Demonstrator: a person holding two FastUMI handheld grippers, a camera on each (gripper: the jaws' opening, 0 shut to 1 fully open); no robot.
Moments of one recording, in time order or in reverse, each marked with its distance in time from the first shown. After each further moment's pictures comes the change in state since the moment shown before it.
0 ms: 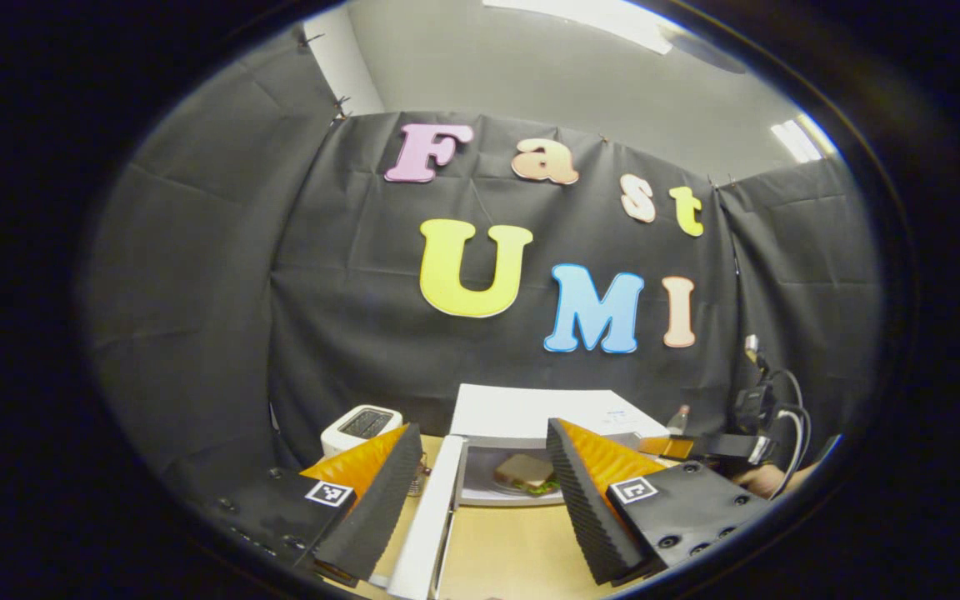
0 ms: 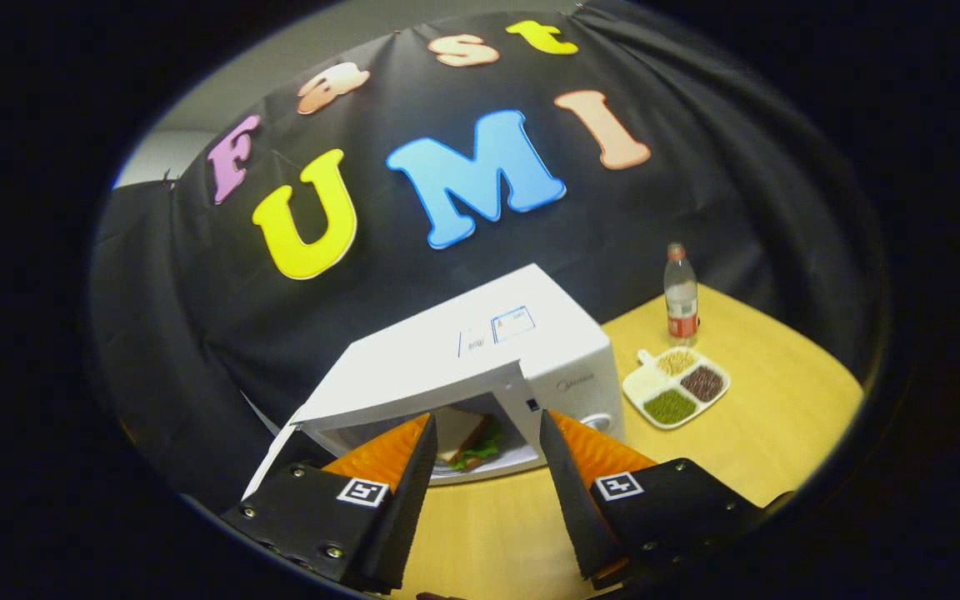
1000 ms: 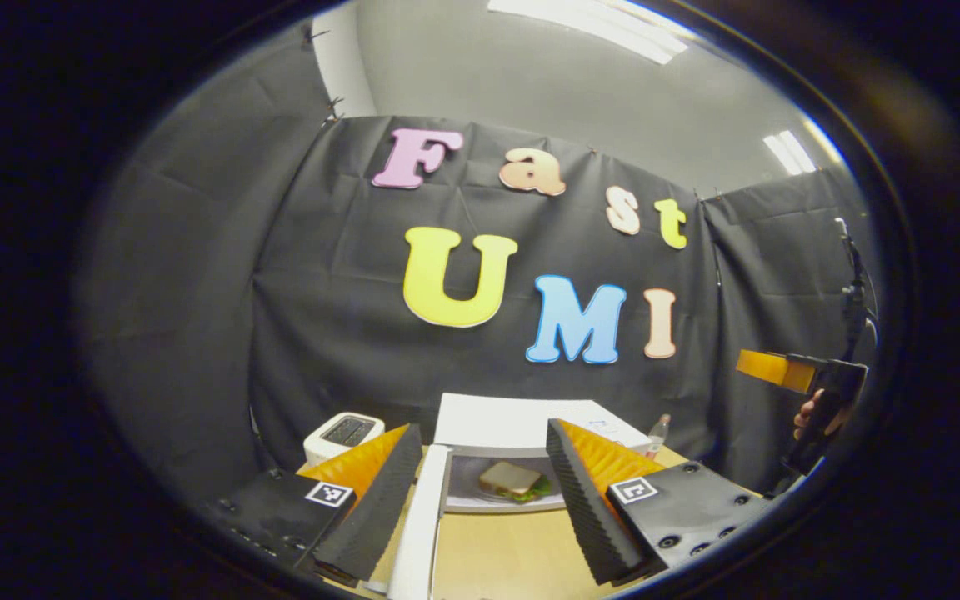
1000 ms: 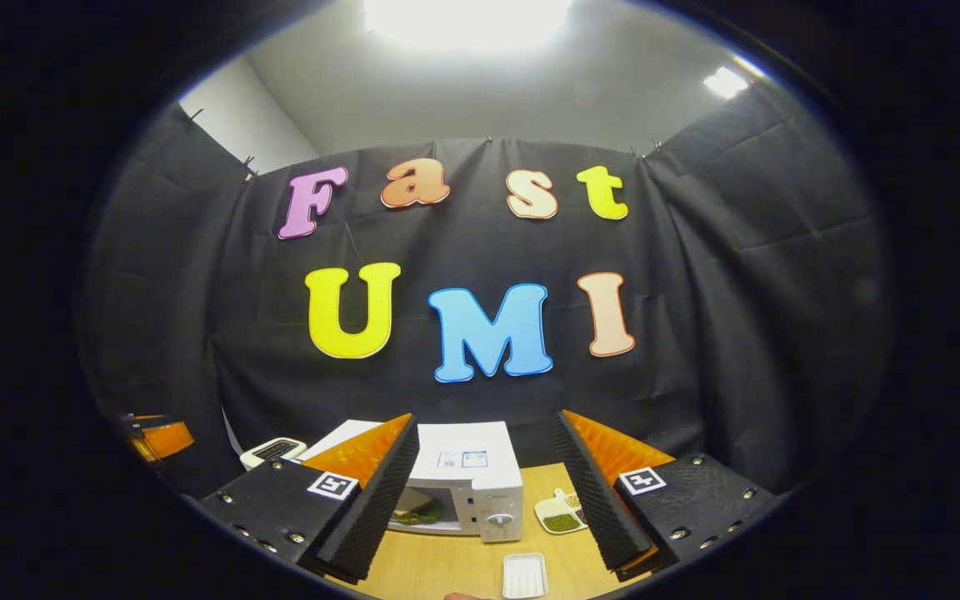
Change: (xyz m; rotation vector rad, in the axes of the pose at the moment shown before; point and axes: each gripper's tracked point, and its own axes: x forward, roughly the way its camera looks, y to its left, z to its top) left arm -0.003 0.040 0.002 -0.057 -0.004 -0.052; right arm -0.150 0.019 0.128 -0.280 -0.388 -0.078
